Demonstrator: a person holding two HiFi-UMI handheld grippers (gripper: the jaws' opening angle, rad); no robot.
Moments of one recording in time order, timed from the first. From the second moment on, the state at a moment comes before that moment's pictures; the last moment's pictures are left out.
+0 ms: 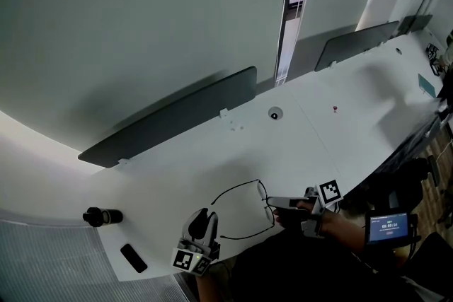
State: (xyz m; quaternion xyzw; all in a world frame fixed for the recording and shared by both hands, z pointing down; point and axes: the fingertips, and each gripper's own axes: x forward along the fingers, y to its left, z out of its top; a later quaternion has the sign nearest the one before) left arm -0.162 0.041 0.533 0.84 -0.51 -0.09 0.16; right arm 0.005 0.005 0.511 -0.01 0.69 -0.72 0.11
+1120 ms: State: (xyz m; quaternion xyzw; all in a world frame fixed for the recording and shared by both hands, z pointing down) left arm -0.155 0.037 0.508 0.85 -0.47 -0.17 0.16; right arm -0.008 0.033 0.512 0.04 0.68 -0.73 0.07
